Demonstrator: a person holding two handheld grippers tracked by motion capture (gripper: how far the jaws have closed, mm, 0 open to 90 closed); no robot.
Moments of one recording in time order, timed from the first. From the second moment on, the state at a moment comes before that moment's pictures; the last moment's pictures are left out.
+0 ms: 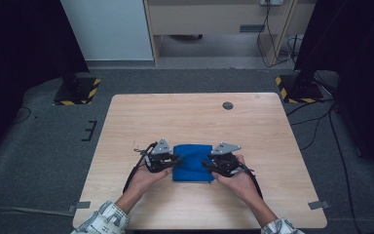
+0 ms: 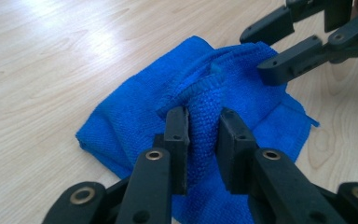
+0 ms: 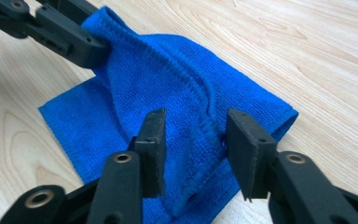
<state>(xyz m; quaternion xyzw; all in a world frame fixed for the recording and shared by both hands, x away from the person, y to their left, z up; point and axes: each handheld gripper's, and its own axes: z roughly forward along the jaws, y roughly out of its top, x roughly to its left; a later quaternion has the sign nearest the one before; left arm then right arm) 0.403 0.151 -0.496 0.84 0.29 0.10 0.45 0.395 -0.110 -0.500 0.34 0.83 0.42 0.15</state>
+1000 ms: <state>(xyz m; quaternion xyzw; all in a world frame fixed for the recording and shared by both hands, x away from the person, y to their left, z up) 0.380 0.161 -0.492 0.83 0.28 0.11 0.48 0.411 -0.110 -0.501 0.37 0.82 0.41 0.14</state>
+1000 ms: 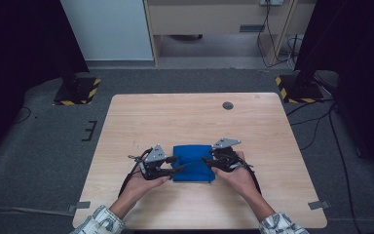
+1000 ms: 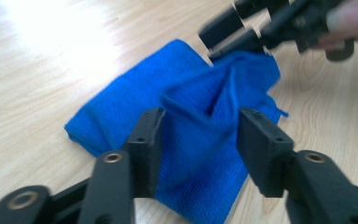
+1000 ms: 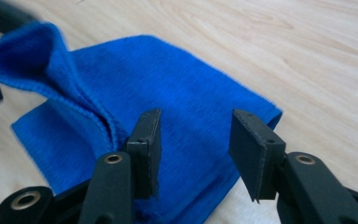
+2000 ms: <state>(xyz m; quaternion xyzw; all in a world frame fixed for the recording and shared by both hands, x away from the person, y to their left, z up) 0.380 0.160 -0.506 0.85 0.28 0.17 0.40 0.383 -0.116 -0.519 0.33 0.85 0.38 0.16</state>
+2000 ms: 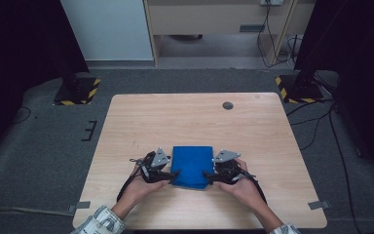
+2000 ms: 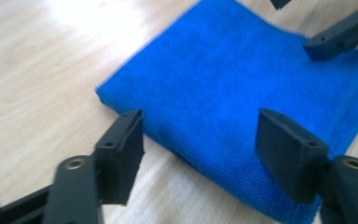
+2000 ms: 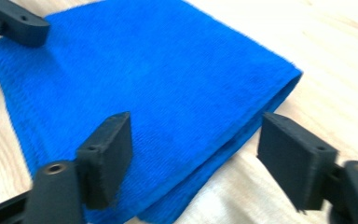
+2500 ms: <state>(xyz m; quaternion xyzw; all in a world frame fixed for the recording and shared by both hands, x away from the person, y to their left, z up) 0.395 0.183 -0.498 0.82 0.35 0.18 0.42 0.410 -0.130 -0.506 0.37 0.82 0.40 0.18</state>
